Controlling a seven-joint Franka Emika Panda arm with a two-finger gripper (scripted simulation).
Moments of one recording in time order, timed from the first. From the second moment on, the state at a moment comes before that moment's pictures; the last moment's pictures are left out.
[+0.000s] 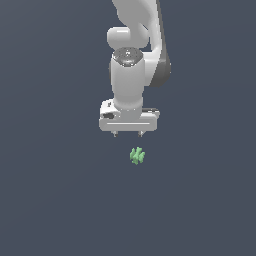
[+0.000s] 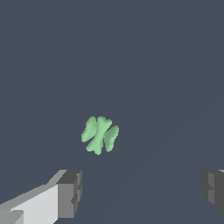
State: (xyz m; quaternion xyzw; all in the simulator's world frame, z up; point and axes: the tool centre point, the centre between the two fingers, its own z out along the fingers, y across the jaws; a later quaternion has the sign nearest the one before) arm 0.006 0.001 0.194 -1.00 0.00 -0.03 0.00
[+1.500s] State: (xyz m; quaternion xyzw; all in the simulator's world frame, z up) arm 0.009 0.033 0.147 -1.00 0.06 -0.01 0.00
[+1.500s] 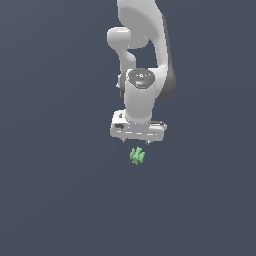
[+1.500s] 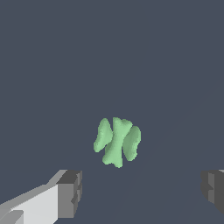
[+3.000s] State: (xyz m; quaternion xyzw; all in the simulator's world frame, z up) arm 0.016 0.045 0.060 -0.98 0.18 0.00 0.00
